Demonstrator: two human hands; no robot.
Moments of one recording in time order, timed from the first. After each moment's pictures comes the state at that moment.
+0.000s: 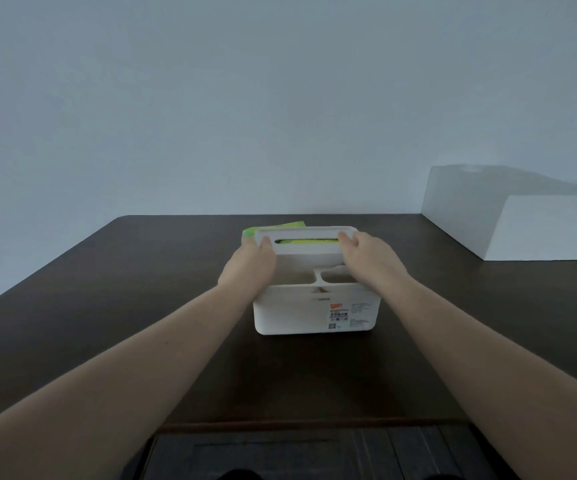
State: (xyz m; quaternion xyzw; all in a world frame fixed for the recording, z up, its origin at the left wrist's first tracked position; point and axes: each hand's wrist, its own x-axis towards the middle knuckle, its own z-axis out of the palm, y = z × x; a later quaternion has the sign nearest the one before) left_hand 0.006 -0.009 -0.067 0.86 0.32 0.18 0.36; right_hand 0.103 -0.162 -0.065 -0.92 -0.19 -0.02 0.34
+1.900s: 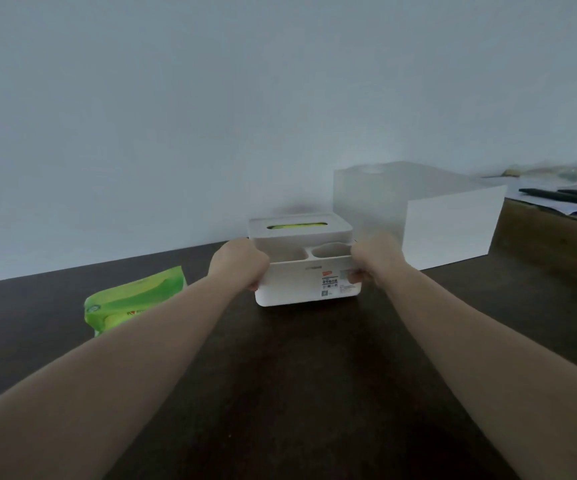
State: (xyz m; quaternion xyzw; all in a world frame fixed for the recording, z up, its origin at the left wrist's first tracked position) left_hand 0.219 -0.103 -0.045 0.96 0.21 0.04 0.20; right_hand 0.289 -0.277 -0.062 -0.82 0.05 0.00 0.57
